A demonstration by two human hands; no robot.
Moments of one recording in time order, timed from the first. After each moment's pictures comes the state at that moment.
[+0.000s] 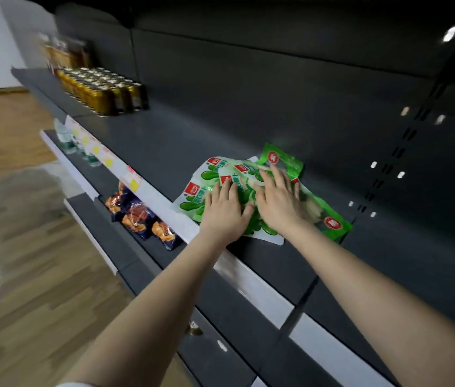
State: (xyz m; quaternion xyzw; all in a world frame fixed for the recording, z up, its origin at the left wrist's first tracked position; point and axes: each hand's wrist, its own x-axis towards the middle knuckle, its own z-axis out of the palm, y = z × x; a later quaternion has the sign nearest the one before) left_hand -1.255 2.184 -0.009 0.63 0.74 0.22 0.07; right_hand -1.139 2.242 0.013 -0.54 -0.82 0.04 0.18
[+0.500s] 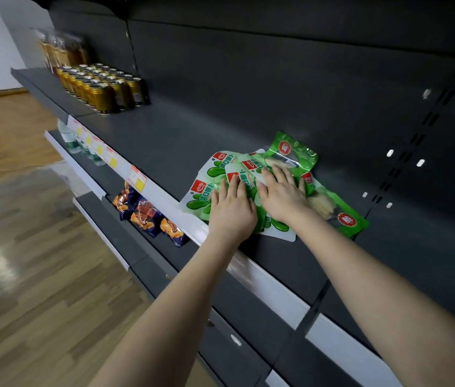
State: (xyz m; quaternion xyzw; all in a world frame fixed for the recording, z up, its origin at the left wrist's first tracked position) left_hand -1.253 2.185 -0.009 0.62 0.75 0.20 0.06; right_hand -1.150 2.261 0.003 -0.56 -0.82 0.06 0.09
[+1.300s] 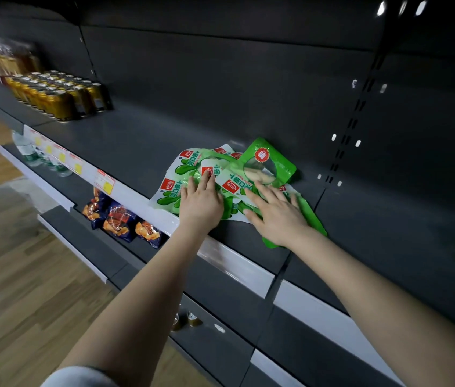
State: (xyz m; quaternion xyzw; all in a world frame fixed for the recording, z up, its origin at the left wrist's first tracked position) left_hand -1.254 2.184 -0.011 0.64 0.75 0.16 0.05; right_hand -1.081 2.186 -0.004 -0.53 -0.84 0.02 0.04
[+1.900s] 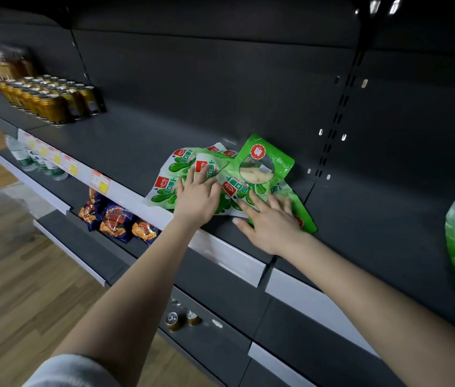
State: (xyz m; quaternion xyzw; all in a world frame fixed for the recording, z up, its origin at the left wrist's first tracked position) left_hand -1.254 2.177 -0.003 0.67 0.69 0.24 0.08; right_hand -1.081 2.150 0.002 -0.55 -0.84 0.02 -0.04
